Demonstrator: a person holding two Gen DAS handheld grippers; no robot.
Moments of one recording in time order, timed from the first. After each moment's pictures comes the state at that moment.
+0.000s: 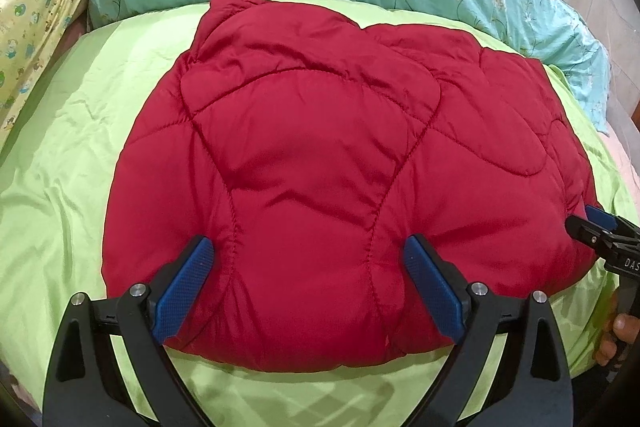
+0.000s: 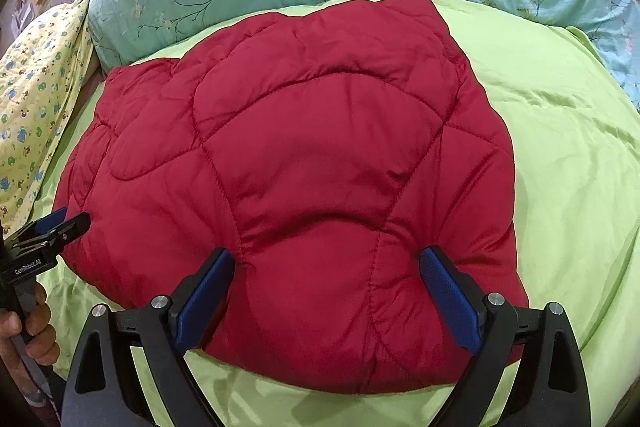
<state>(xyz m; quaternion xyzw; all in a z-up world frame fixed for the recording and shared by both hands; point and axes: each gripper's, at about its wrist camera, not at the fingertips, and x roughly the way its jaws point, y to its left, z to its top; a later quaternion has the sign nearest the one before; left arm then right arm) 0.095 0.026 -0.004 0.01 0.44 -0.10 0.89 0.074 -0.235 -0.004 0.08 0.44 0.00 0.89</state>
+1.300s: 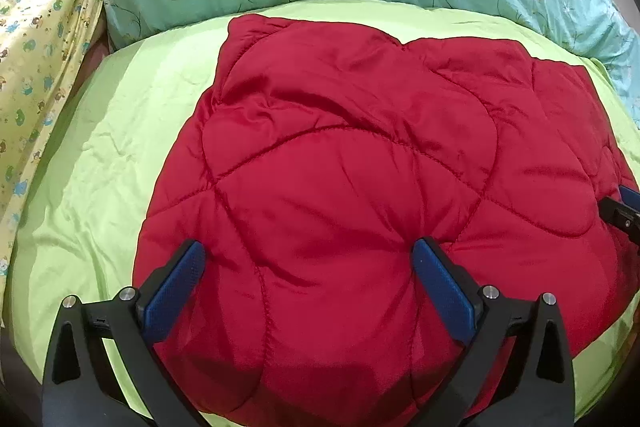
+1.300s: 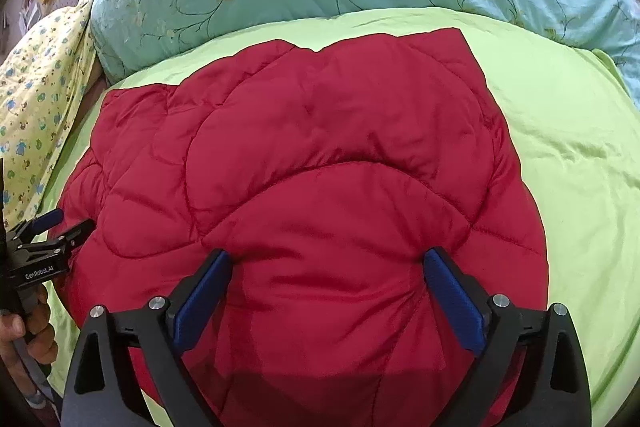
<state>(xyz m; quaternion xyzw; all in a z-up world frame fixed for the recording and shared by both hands) 0.141 0.012 0.005 0.06 0.44 -0.02 0.89 0.132 -0.235 0.003 0.07 0.43 0.03 0.90</state>
